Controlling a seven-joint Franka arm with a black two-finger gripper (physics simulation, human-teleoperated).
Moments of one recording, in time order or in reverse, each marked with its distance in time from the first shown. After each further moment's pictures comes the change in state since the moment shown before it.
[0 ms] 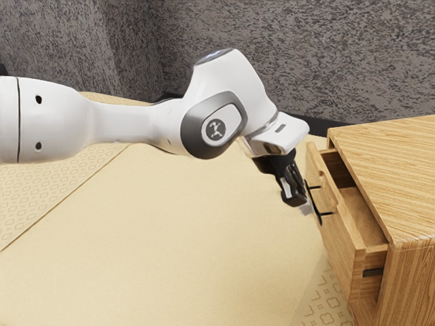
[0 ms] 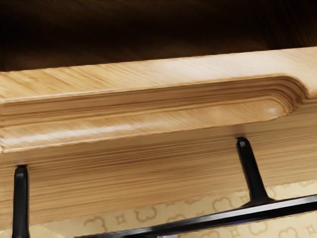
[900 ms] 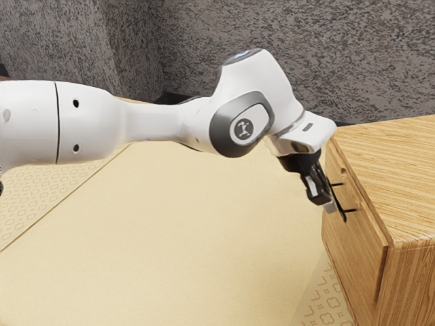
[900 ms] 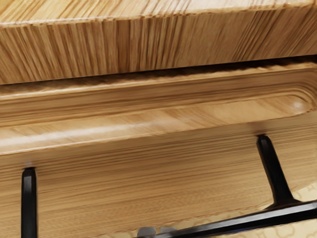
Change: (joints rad) arm -0.096 0.155 0.062 0.192 0.047 -0.021 -0.039
